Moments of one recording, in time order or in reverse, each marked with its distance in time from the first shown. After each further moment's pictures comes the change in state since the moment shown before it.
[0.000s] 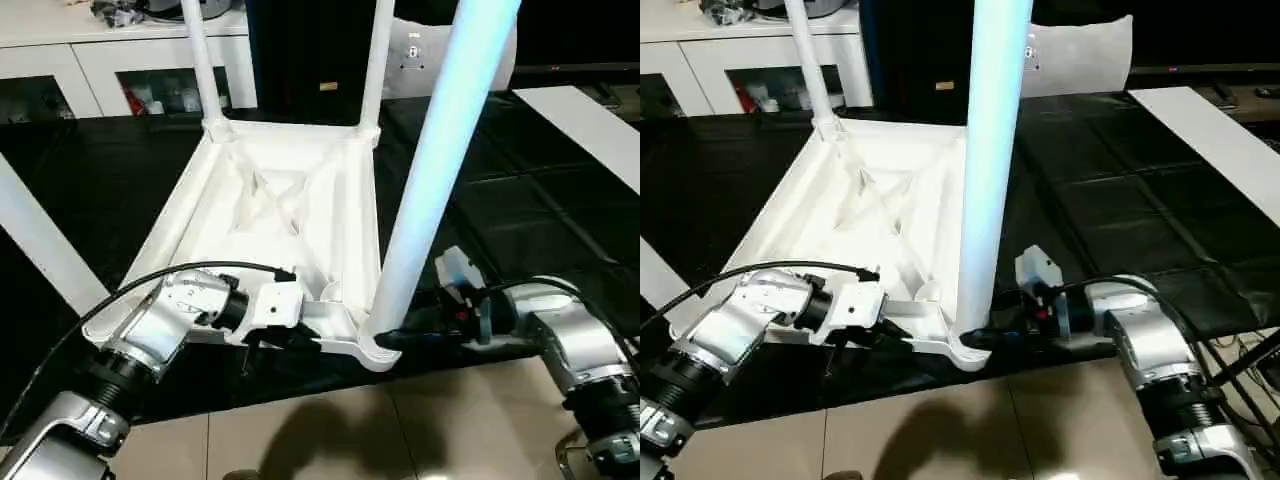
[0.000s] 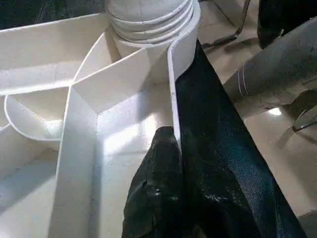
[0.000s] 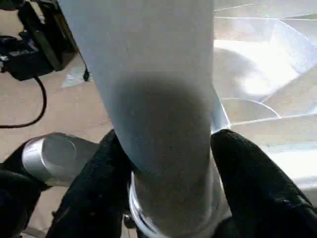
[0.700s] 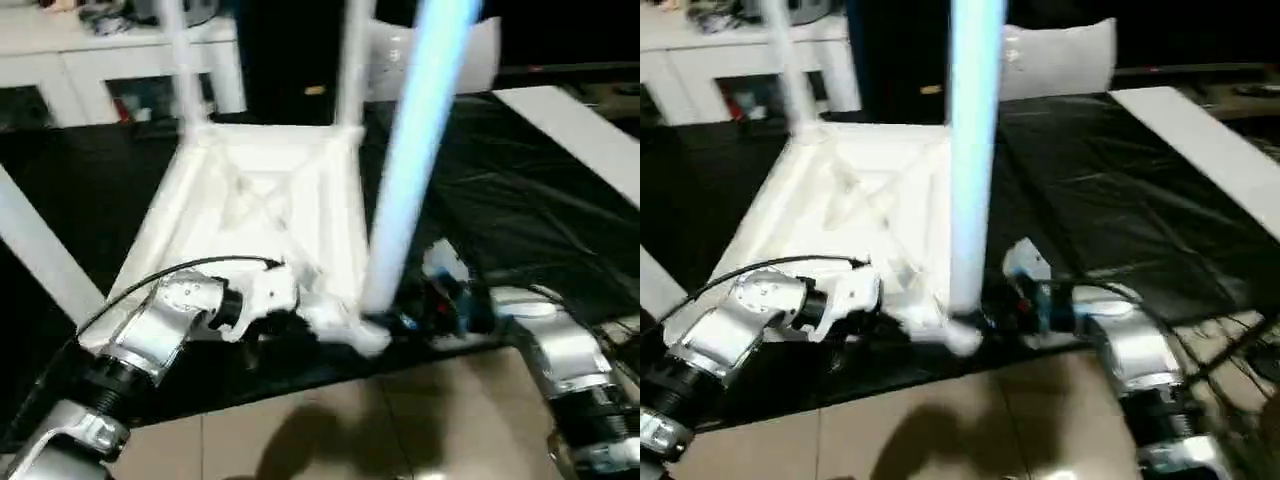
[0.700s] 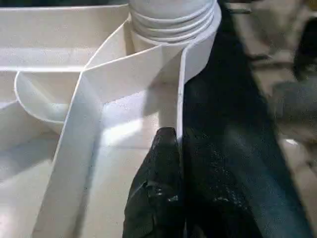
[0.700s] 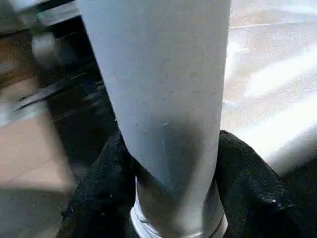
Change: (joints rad) left arm 0.045 -0.078 0.094 -0.060 0.013 0.299 0.218; right arm 0.035 0.166 -0.070 -0.039 -0.062 0.089 -0.398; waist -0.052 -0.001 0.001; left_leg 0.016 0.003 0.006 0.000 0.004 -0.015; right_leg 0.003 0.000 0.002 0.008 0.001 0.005
